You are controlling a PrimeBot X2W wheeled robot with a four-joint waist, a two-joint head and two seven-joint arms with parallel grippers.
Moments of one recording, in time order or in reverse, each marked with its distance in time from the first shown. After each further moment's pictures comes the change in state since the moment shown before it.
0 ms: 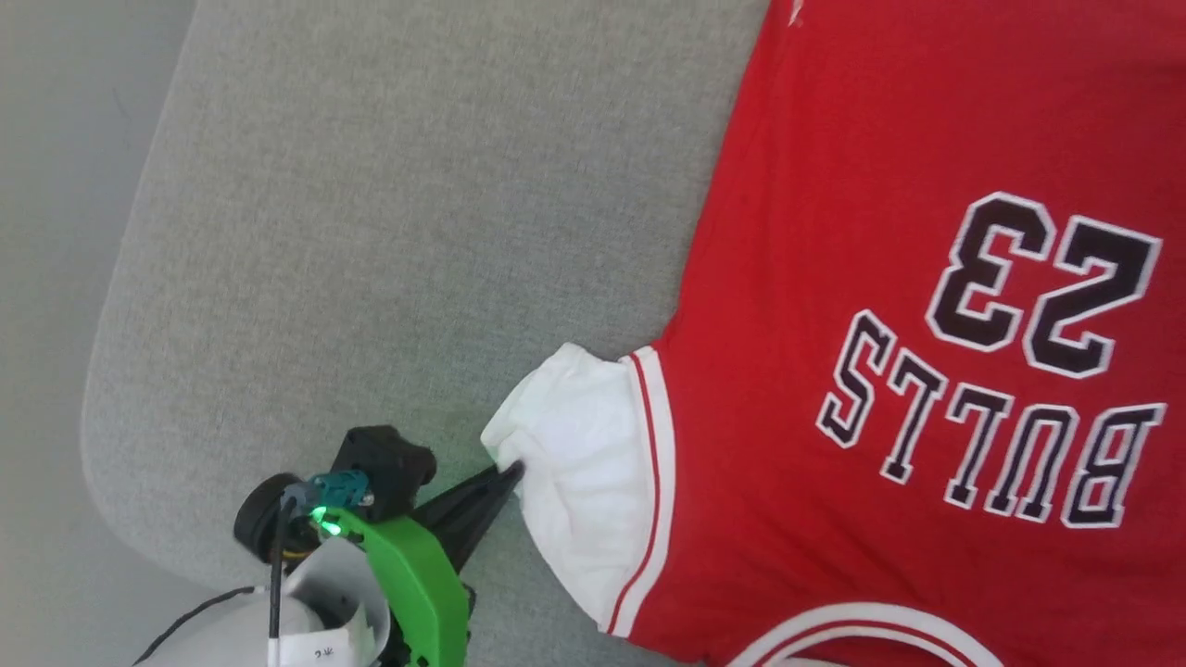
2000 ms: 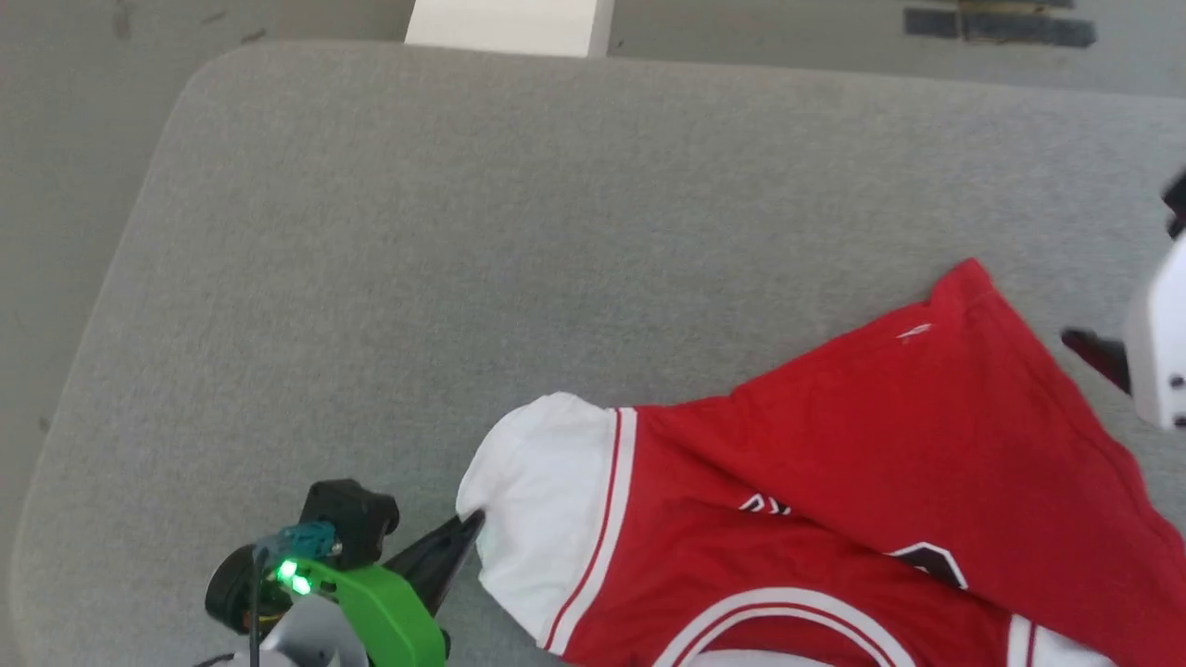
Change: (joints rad) left arm 0.119 0.032 0.006 0.009 -0.053 0.064 -0.059; right arm 0.451 0.071 0.072 -0.458 0.193 0.000 0.060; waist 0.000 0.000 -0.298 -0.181
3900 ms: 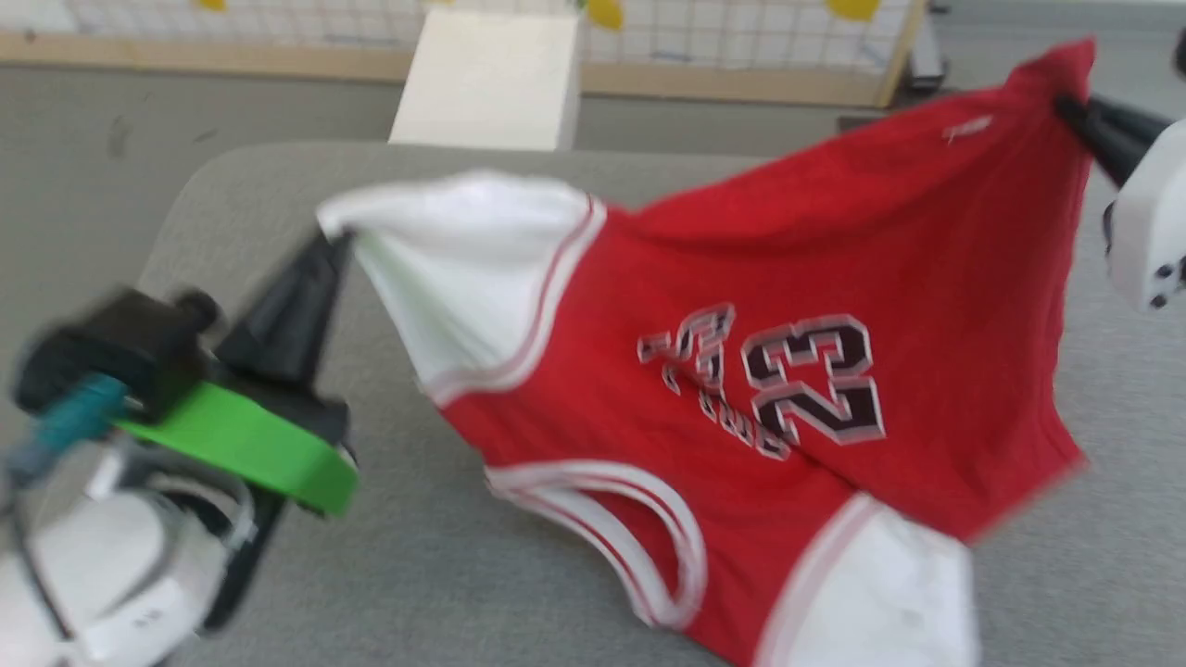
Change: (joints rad) left arm -0.195 0.084 0.240 -0.155 0.113 0.135 -0.145; right arm -0.249 -0.132 0.281 0.089 0.074 0.000 -0.610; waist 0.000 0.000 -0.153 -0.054
